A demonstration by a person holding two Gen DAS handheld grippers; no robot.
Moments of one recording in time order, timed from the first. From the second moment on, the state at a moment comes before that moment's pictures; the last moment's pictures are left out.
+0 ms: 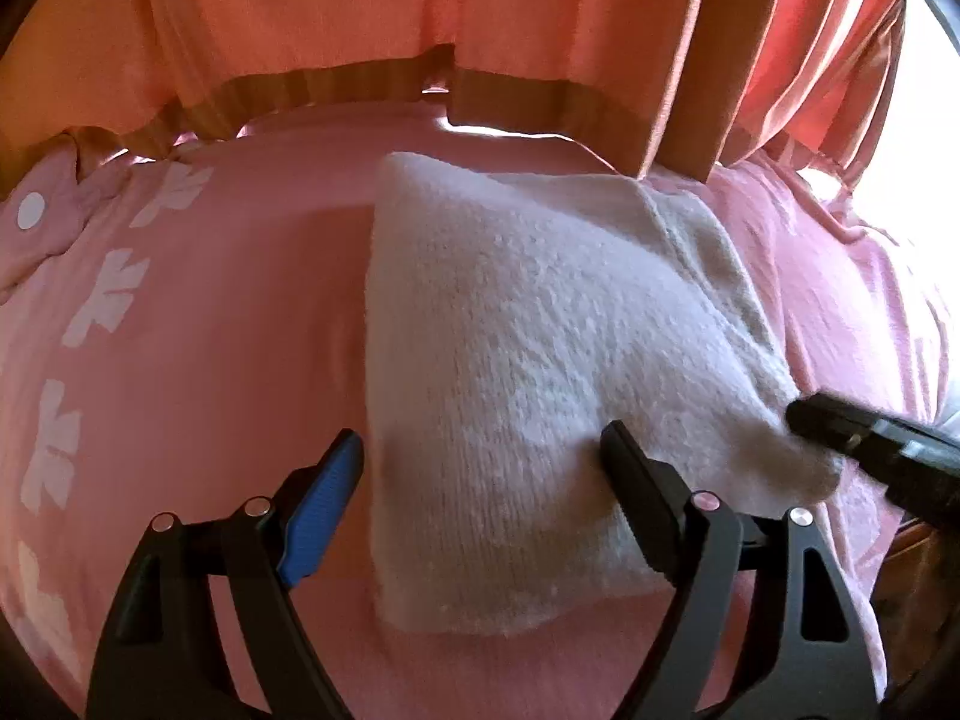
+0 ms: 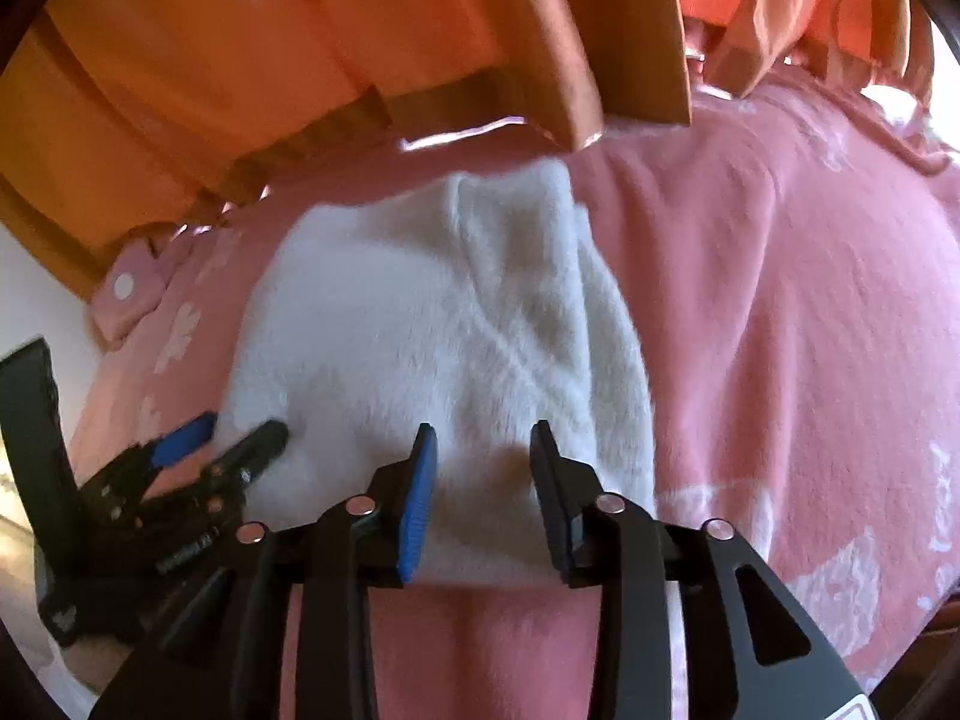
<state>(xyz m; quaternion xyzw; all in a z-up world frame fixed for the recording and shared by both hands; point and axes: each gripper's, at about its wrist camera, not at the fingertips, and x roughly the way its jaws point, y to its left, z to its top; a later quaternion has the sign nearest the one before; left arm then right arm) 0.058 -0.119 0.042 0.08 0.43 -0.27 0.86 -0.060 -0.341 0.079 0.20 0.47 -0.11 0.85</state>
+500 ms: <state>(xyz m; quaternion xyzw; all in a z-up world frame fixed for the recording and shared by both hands) 0.058 -0.115 0.039 0.07 0.44 -0.28 0.85 0.004 -0.385 0.076 0.23 0.43 -0.15 0.86</state>
